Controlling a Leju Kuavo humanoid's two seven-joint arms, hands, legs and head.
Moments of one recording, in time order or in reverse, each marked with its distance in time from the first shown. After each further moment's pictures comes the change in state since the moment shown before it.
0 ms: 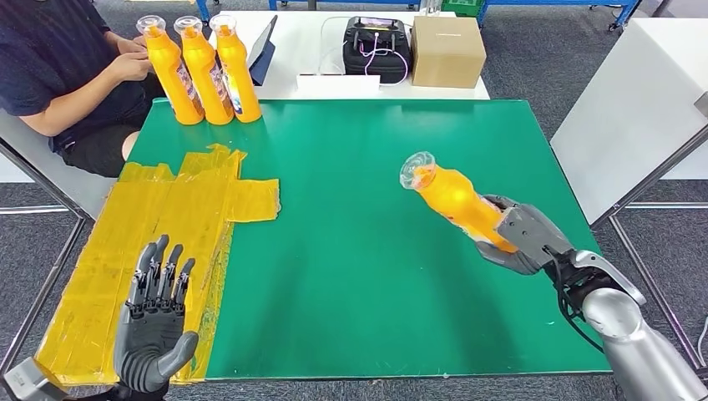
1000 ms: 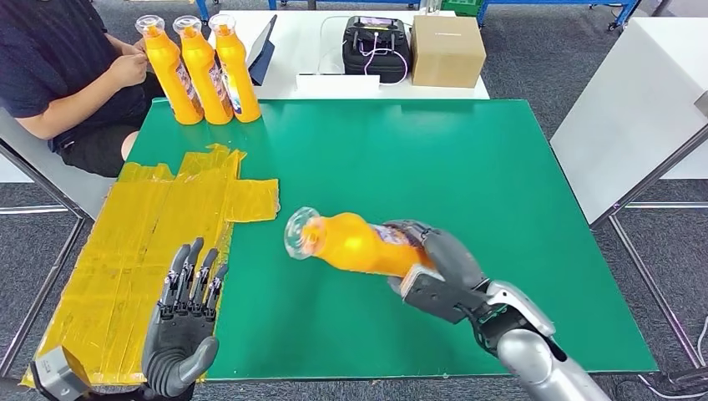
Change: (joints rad) left arm 0.015 -0.015 -0.123 -0.007 0.097 0.002 0.088; right arm 0.054 0.214 0.244 -0.173 0.237 -0.089 -0.058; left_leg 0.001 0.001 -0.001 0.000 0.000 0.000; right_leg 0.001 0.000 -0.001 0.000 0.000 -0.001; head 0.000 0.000
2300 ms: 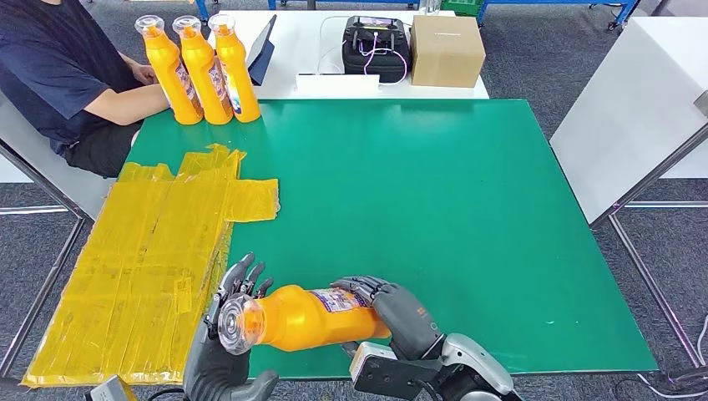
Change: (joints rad) left arm -0.022 0.093 -0.267 0.016 -0.202 0.195 -0.127; right arm 0.137 0.083 0.149 -0.056 0.115 -0.054 -0.028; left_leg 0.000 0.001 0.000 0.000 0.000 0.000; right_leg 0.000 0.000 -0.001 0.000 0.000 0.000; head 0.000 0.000
